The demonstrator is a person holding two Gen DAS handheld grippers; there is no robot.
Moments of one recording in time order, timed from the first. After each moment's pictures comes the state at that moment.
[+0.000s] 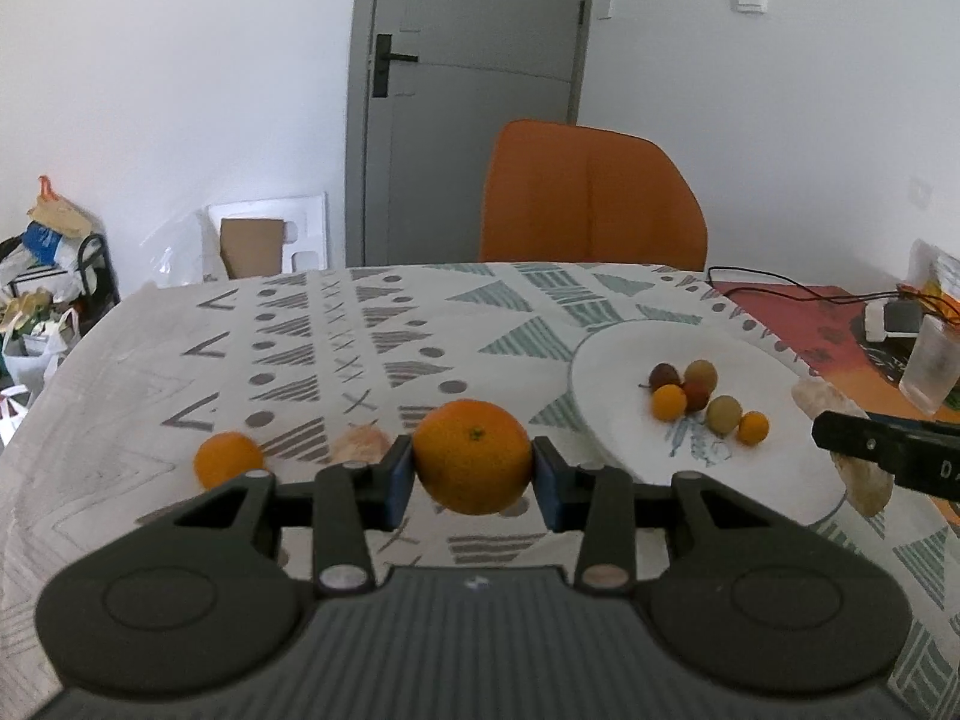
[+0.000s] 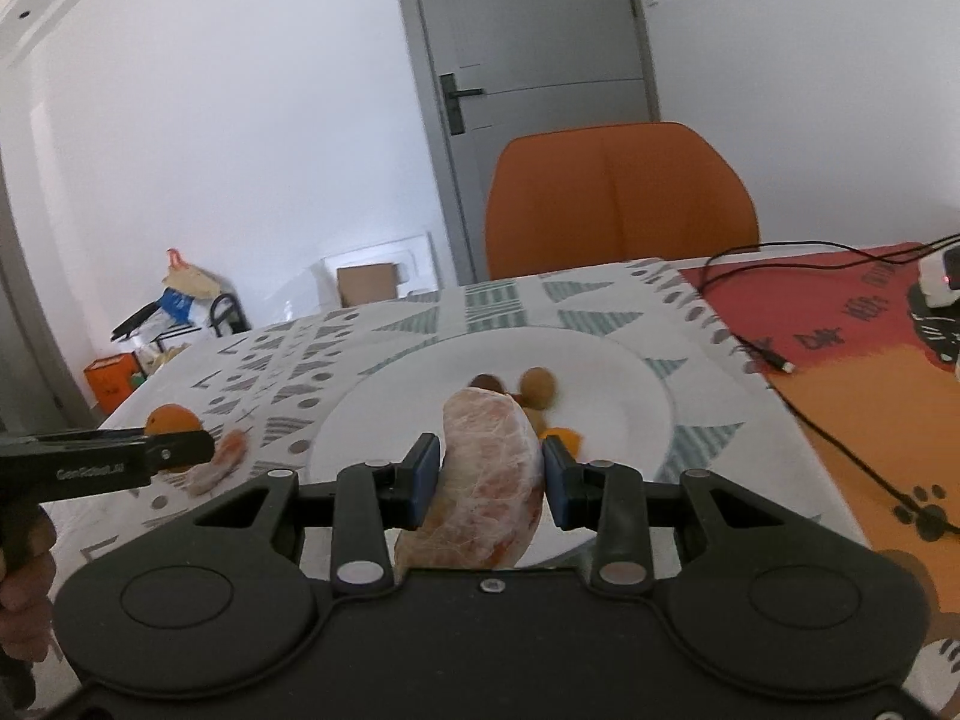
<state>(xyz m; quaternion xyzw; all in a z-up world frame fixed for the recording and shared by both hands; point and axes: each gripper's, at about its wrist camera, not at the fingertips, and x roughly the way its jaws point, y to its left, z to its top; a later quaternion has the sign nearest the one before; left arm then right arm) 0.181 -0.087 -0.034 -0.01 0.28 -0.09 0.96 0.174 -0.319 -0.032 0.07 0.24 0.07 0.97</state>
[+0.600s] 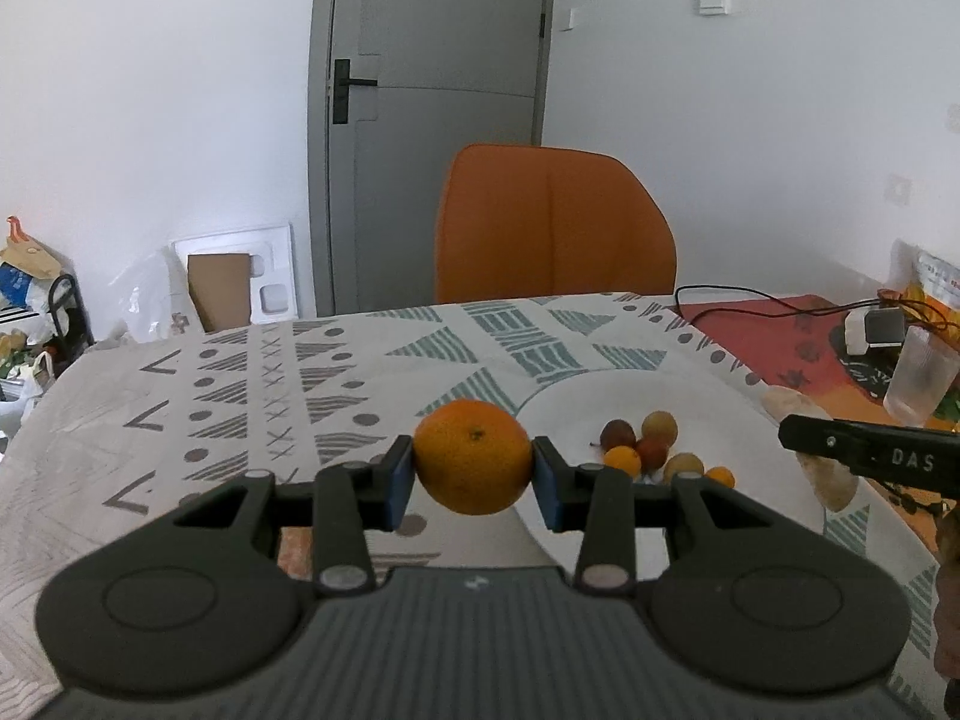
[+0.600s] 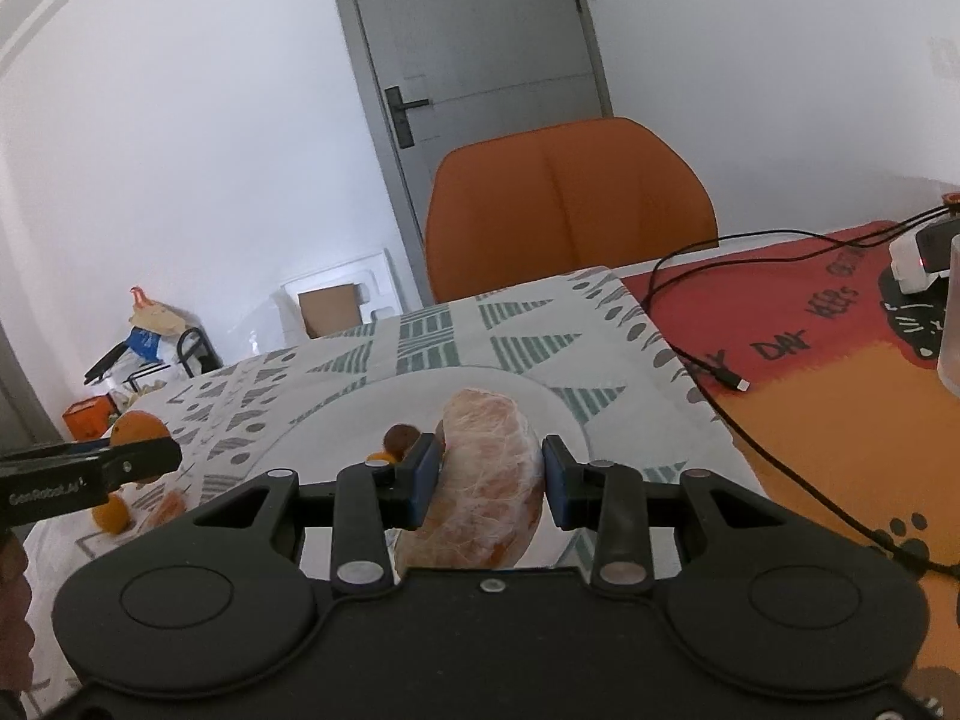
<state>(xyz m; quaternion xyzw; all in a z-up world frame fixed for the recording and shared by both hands) 0.210 -0.123 -0.020 0.00 0.26 -0.12 0.96 0.215 -0.356 -0.033 0.10 0.24 0.04 0.96</state>
